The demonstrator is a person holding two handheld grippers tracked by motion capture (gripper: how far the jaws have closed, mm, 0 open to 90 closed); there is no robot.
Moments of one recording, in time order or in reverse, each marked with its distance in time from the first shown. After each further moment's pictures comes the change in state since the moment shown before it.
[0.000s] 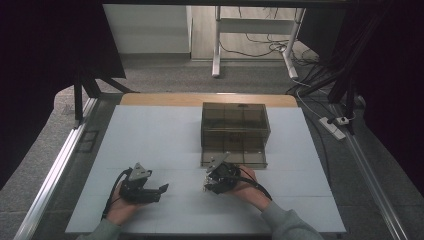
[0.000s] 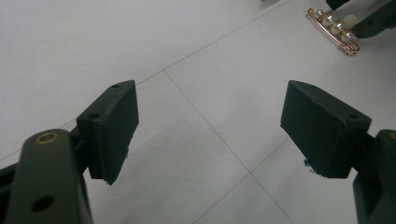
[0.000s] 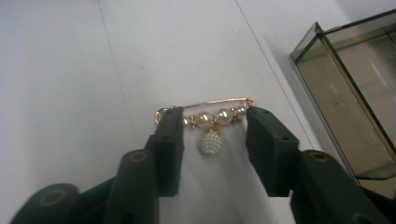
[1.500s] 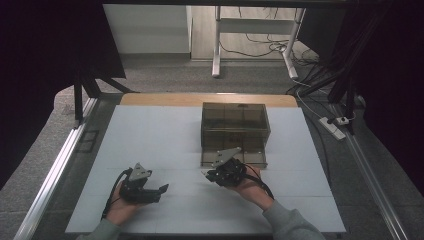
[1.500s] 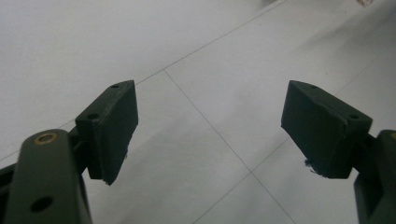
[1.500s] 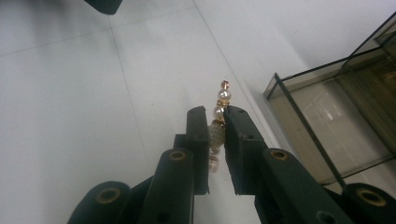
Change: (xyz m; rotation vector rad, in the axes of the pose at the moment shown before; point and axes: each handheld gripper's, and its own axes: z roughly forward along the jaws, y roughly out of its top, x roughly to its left) left arm 0.000 0.000 0.001 0.002 0.002 0.006; right arm -0.001 0.004 -0.033 -0.154 -0.006 0.023
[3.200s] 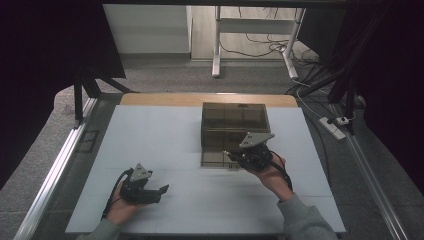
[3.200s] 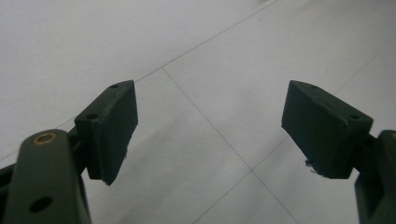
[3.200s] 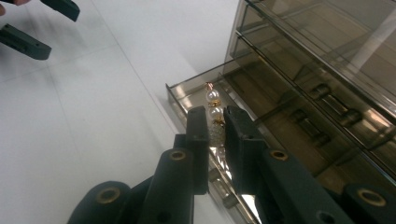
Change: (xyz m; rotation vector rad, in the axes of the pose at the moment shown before) left arm -0.001 0.000 0.002 0.010 0.000 0.013; right arm -0.041 -0.012 -0.064 -0.122 -0.189 0.110
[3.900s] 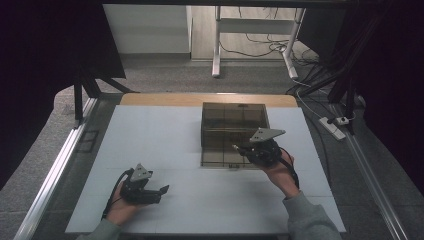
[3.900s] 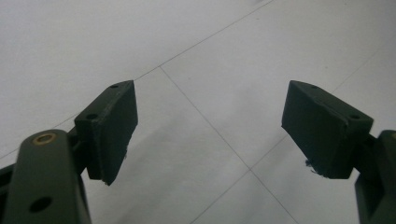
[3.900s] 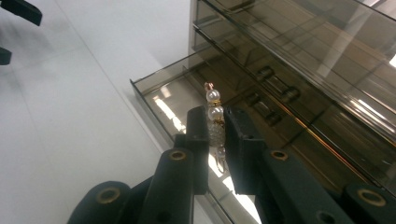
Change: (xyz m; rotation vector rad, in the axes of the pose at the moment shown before) left arm 0.000 0.000 0.000 0.005 -0.006 0.003; right arm -0.022 -0.009 -0.012 -0.006 -0.068 0.054
